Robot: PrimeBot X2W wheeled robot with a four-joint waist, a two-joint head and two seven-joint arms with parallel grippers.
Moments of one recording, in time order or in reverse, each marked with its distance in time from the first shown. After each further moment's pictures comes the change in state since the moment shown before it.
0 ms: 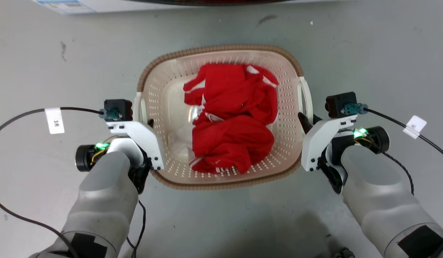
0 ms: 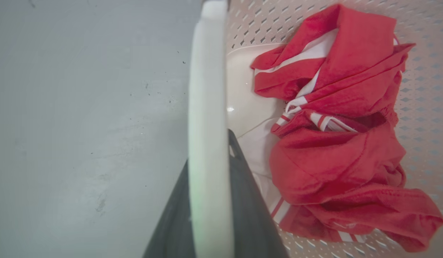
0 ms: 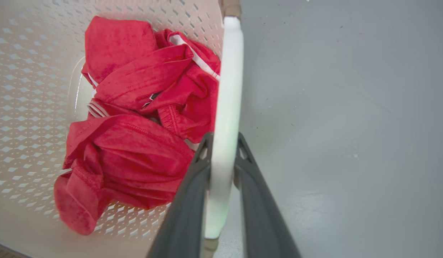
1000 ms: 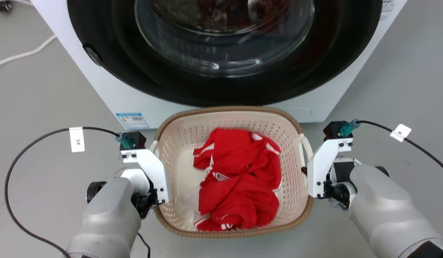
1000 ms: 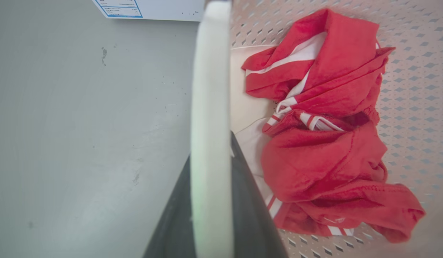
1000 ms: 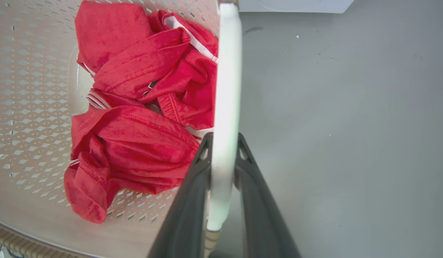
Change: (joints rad) left arm 0.111 0.019 -0.194 -0.046 -0.239 0.001 0.301; right arm 0.077 -0.053 0.113 -0.029 0.261 -0.004 0.444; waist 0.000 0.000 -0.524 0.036
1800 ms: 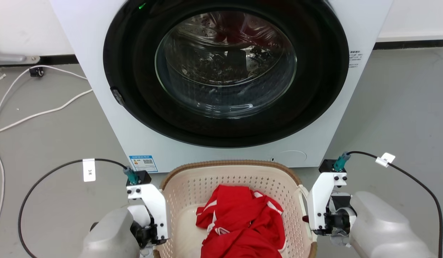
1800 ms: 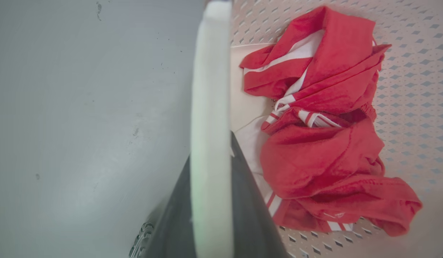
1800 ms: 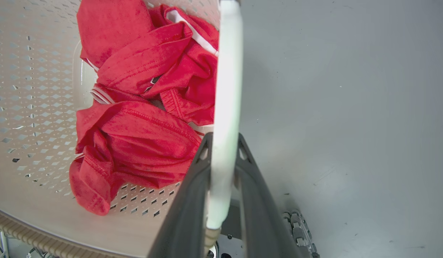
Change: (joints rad) left arm 0.114 0.019 -0.097 -0.002 -0.138 -0.001 0.218; right arm 0.090 0.007 0.039 0.045 0.109 0.005 0.239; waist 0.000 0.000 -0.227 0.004
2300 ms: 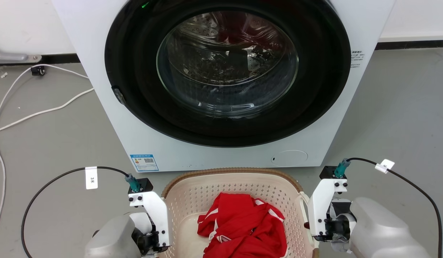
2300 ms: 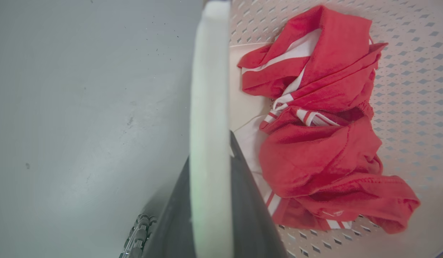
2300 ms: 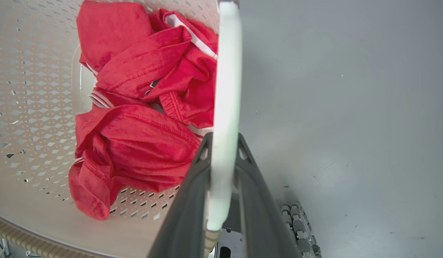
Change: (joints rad) left arm 0.034 -0.001 -0.037 -0.005 -0.044 0.000 0.002; right arm 0.020 0.005 0.014 0.022 0.006 0.000 -0.007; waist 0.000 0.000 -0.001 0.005
